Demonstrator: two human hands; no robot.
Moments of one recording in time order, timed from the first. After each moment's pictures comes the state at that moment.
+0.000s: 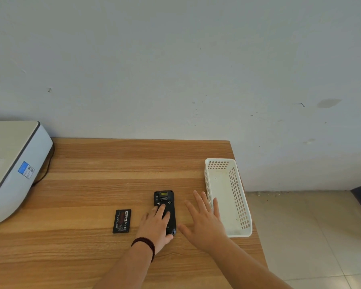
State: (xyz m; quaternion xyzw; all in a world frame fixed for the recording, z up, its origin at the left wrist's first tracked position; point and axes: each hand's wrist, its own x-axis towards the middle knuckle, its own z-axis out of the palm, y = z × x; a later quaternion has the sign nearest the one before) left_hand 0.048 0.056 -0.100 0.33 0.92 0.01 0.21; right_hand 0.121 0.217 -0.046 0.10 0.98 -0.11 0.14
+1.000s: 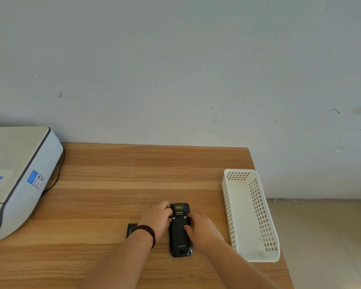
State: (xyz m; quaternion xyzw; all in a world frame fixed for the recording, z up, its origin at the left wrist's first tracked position) left_hand -0.041 0.044 -0.102 0.33 0.92 0.10 0.17; right_hand 0.048 0.195 -0.093 0.19 0.92 -0.29 0.21
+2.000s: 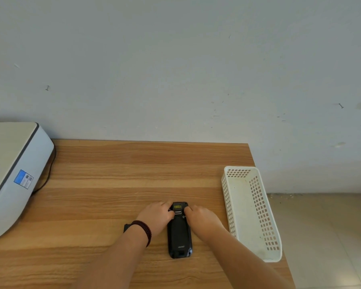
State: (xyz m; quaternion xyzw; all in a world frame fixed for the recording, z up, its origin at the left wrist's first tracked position) left_hand -0.059 0.055 -0.107 0.28 0.90 0.15 0.29; right_hand 0.021 0.208 -0.094 0.00 0.97 -0.08 0.23
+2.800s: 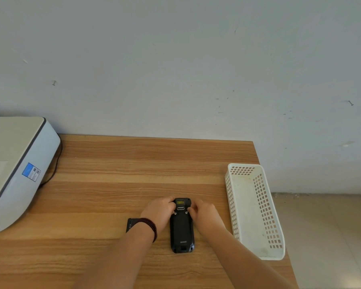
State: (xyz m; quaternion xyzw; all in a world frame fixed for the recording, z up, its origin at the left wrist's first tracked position) left_hand -0.049 0.052 -0.102 0.32 0.91 0.11 0.23; right_hand 0.024 0.204 -0.101 0.22 0.92 -0.30 0.16
